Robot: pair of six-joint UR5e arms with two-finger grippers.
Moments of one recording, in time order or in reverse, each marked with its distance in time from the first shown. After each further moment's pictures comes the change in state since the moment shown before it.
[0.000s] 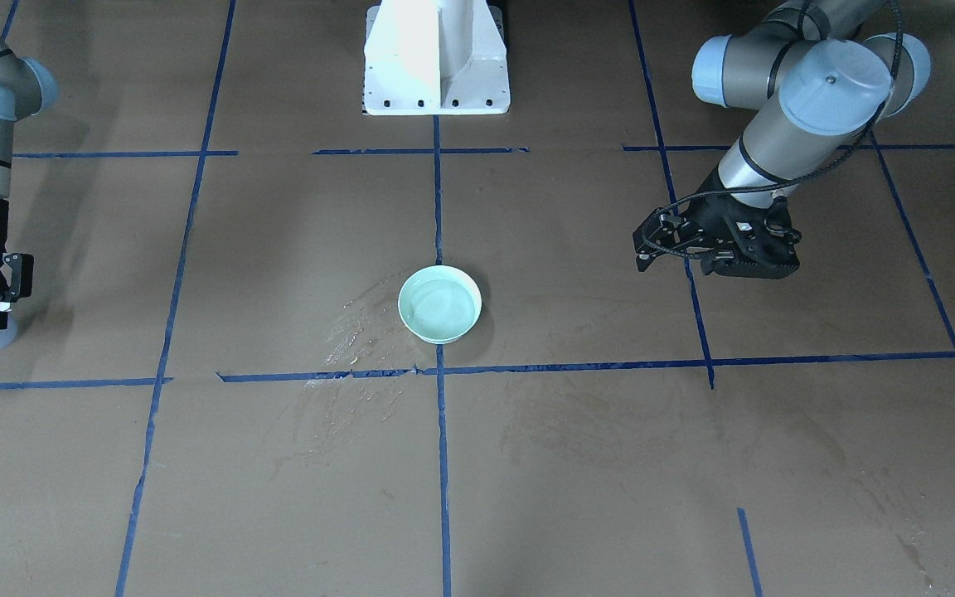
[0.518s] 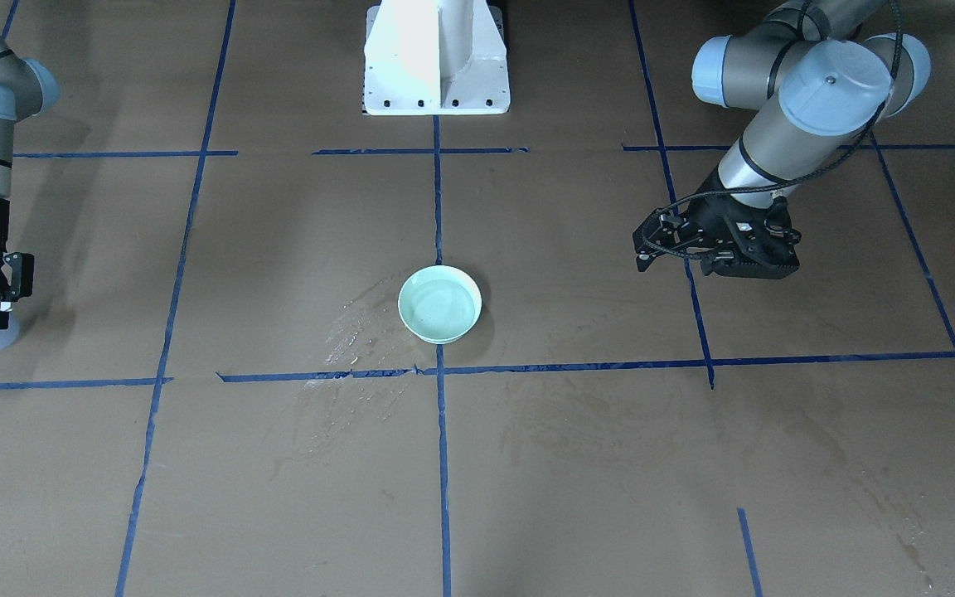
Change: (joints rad) left arm 0.000 0.000 0.000 0.000 0.000 0.000; right arm -0.001 0.001 -0.001 0.005 0.000 0.009
